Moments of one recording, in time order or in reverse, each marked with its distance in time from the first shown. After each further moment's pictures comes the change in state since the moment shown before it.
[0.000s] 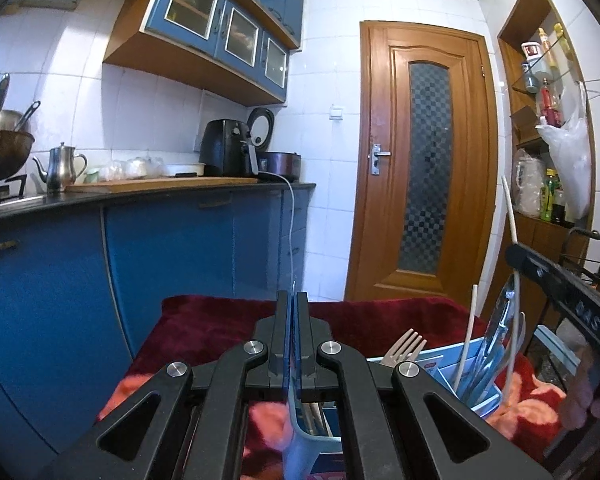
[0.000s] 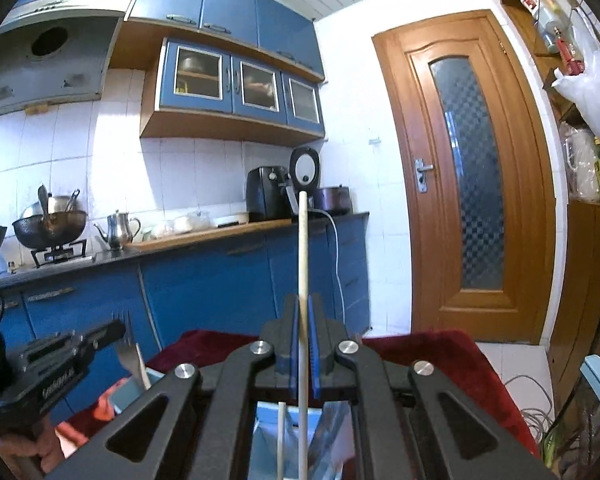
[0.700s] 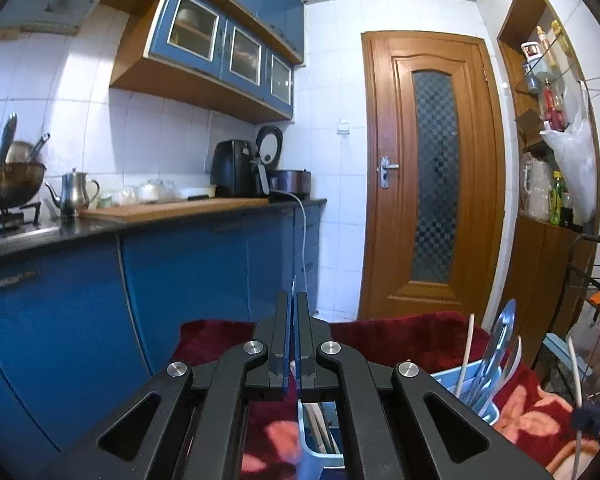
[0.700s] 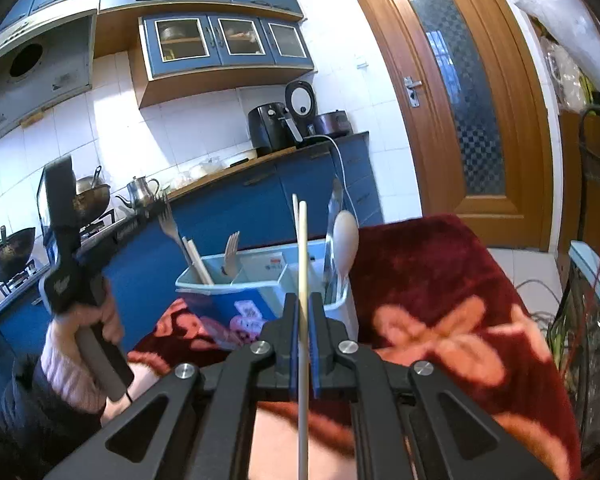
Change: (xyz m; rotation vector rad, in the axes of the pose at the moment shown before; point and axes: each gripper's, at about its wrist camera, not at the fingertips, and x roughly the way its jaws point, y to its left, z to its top) left arm -0.017 -0.004 0.028 0.032 -0.044 0.053; right arm -0.093 -0.011 -0.040 0.149 0.271 0.071
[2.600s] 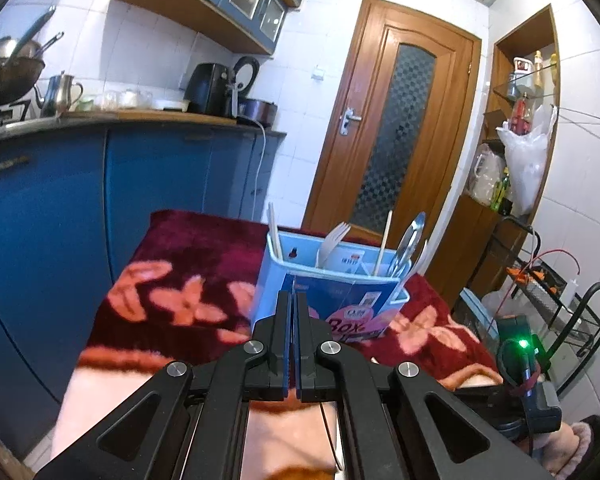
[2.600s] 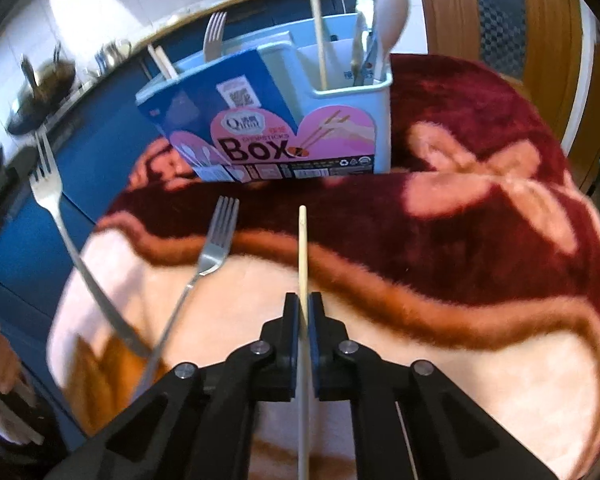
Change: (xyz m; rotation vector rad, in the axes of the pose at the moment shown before) left arm -0.109 0.035 -0.051 -0.166 0.236 -0.225; right arm 0.053 0.012 -0.073 0.071 0.586 -0.011
